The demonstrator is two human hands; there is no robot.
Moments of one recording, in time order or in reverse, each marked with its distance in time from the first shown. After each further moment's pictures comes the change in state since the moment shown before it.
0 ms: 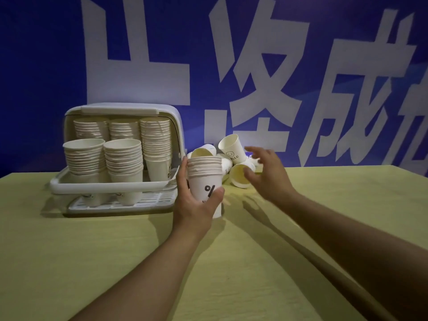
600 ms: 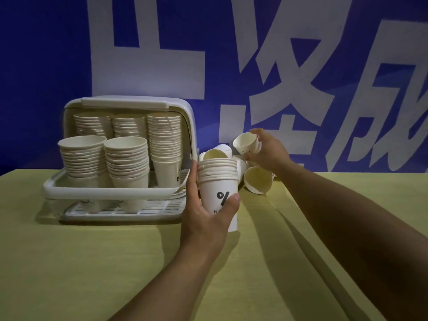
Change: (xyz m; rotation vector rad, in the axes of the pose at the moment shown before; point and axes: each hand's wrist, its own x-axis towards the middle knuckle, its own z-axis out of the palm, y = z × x) left_hand 0.016 -0.025 0.007 -0.090 0.040 -0.016; right_hand 0.133 0.048 0.070 -0.129 -0.065 0.008
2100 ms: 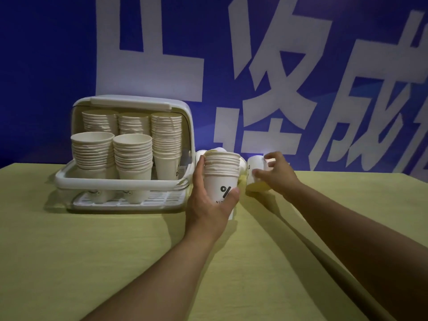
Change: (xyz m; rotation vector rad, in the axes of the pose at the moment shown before) left_hand -0.006 0.012 -0.001 0.165 -0.064 0.003; right_hand -0.096 -0.021 -0.047 0.217 -0.066 0.372
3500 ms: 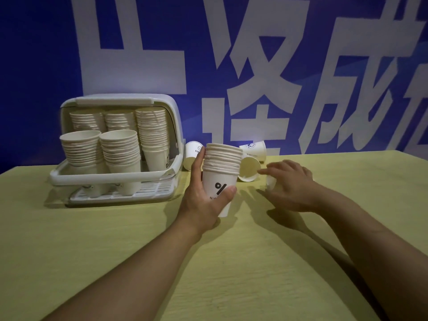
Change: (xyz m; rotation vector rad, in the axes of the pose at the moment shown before) left_hand -0.018 0.013 0.001 -0.059 -0.246 0.078; right_hand -0.076 0.032 -0.069 -0.636 -0.275 -0.307
